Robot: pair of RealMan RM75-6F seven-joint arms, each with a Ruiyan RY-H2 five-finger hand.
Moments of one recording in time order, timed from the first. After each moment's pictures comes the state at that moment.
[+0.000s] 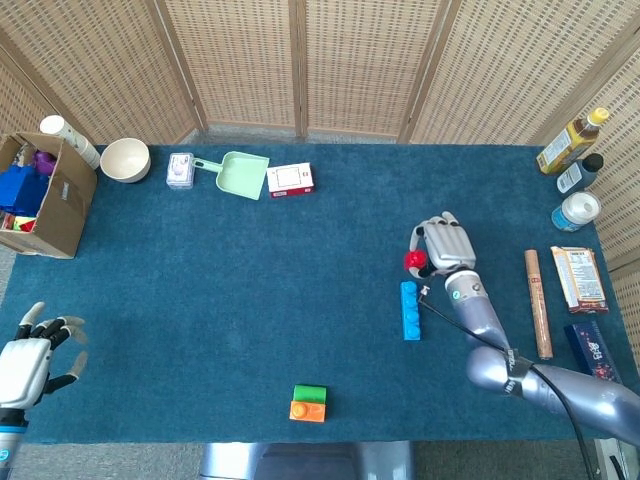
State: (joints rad) left arm -0.06 -1.23 0.02 -1.50 1.52 1.46 -0.09; right arm 0.90 -1.34 0.24 -1.56 -0.46 0.89 -0.50
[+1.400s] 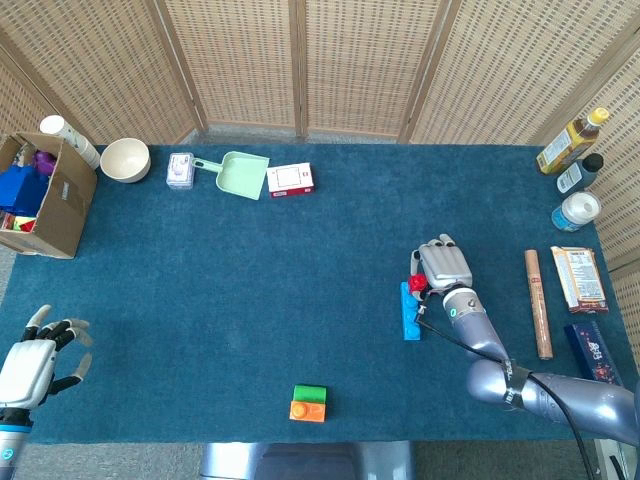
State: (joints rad) left arm -0.06 -1.25 0.03 -1.47 1.52 1.43 -0.12; right arm 0.95 -1.33 0.13 -1.62 -0.39 0.90 -0.57
